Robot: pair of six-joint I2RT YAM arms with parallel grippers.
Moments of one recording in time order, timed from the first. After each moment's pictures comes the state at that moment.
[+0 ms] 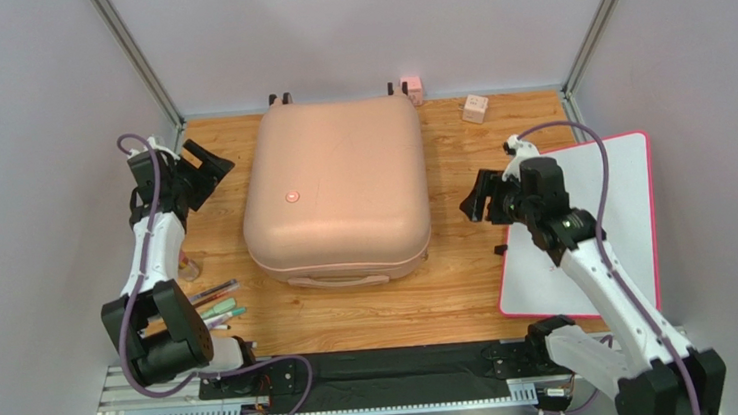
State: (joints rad) left arm 0.30 1.39 1.01 -0.17 0.37 -0.60; right arm 0.23 0.99 0.83 -0.47 -0.15 0.37
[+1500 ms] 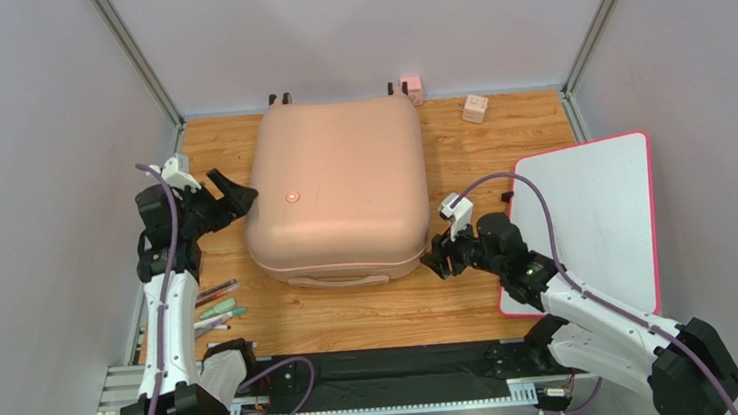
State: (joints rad) left arm 0.23 0.94 0.79 -0.30 0.49 -0.41; right arm 0.63 0.89 0.40 0.04 -0.23 0.11
